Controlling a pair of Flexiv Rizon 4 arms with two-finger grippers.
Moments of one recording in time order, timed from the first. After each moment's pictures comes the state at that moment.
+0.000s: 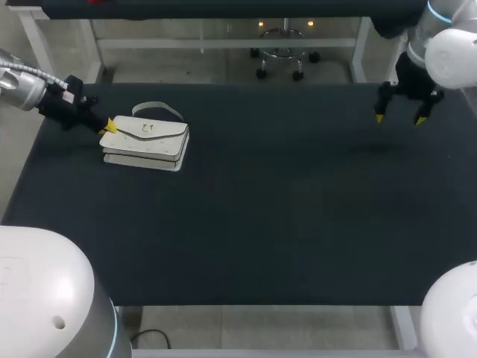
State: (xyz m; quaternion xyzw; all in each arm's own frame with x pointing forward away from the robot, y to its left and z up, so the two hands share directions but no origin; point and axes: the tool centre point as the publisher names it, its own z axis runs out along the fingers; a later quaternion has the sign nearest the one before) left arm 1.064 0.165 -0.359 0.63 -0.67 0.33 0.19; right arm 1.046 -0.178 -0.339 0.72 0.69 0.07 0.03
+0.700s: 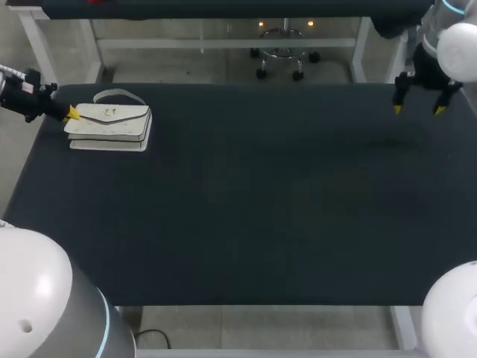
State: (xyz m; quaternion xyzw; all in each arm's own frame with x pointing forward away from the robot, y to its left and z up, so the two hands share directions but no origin) left arm 1.113 0.266 -0.360 0.67 -0.62 0.36 0.19; right arm 1.064 -0.222 -0.322 0.73 0.67 0.06 0.06
